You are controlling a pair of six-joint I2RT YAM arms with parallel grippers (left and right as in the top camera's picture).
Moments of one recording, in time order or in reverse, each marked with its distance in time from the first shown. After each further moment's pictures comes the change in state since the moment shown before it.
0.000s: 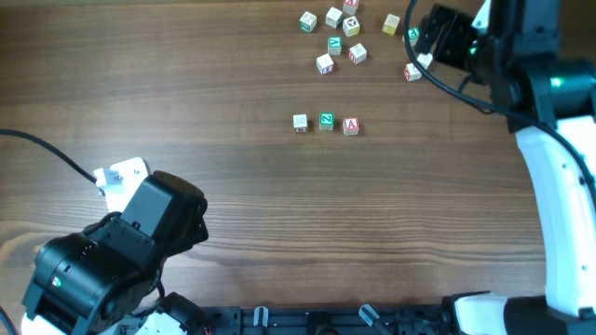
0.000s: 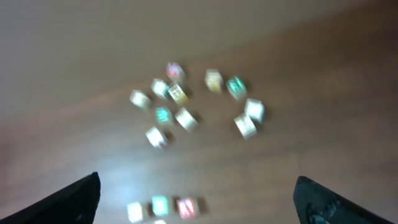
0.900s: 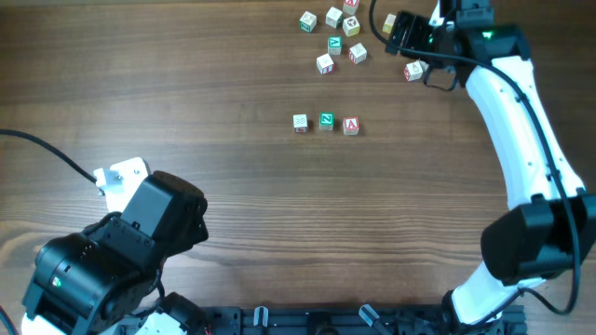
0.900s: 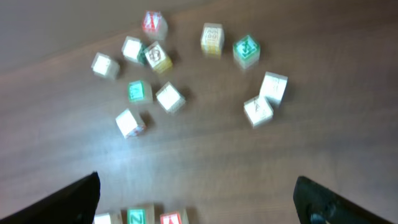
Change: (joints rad) left arm 0.000 0.000 0.000 0.000 0.000 0.000; right arm 0.000 0.324 0.000 0.061 -0.057 -0.011
